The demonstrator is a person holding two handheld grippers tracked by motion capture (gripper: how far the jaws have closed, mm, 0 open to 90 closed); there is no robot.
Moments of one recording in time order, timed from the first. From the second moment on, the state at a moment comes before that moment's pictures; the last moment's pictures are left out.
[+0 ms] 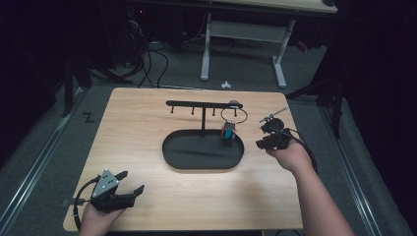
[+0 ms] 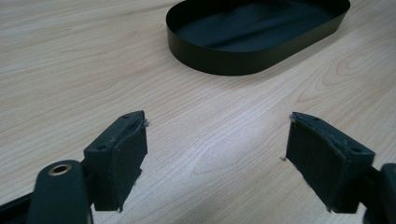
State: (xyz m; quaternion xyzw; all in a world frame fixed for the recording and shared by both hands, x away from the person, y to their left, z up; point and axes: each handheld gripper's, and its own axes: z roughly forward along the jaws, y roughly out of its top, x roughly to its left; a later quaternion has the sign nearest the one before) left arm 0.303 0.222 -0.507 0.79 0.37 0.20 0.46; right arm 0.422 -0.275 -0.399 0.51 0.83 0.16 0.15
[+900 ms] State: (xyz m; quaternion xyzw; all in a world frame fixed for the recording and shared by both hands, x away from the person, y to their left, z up) left arm 0.311 0.209 -0.509 0.79 0.37 0.19 0.45; right arm 0.282 -0.288 -0.509 0.52 0.72 0.37 0.28
